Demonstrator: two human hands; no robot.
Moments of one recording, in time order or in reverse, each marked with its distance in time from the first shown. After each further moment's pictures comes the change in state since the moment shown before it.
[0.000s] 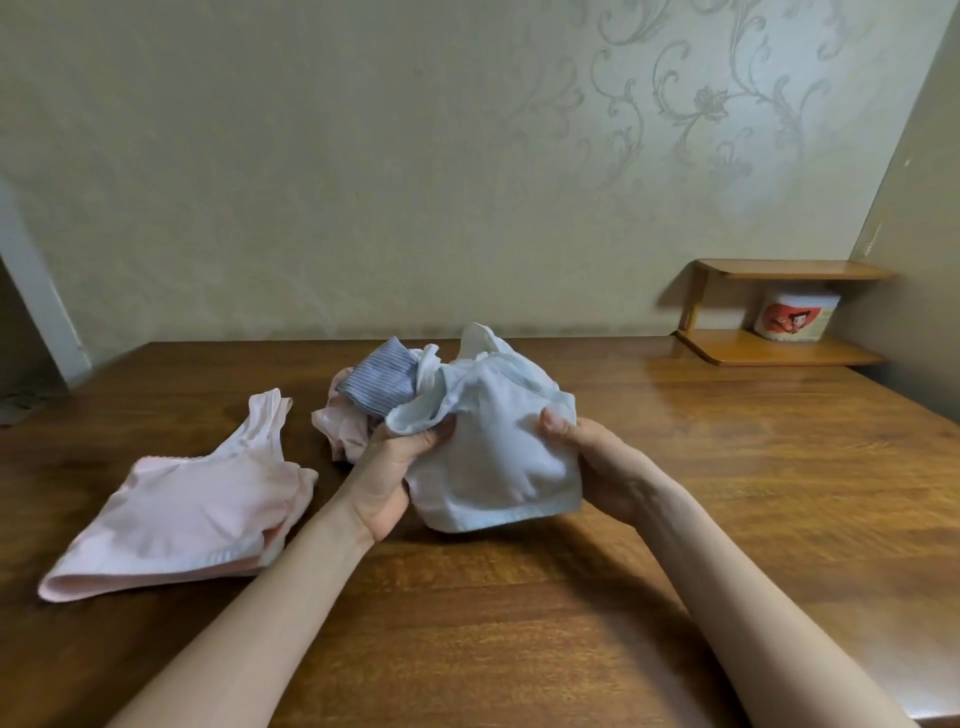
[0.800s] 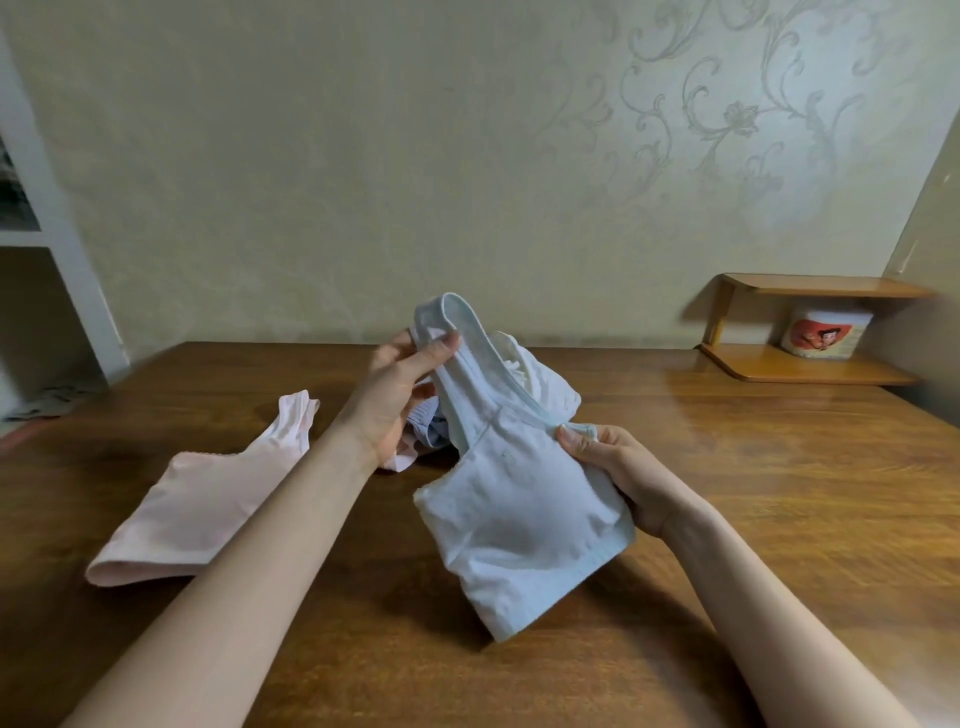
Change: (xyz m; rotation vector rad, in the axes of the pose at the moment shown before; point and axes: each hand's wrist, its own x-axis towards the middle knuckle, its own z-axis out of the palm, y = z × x) left_hand 0.030 0.057 -0.003 0.197 0.107 0.121; right_hand -0.012 -0.010 0.007 -0.062 -0.035 -0.045
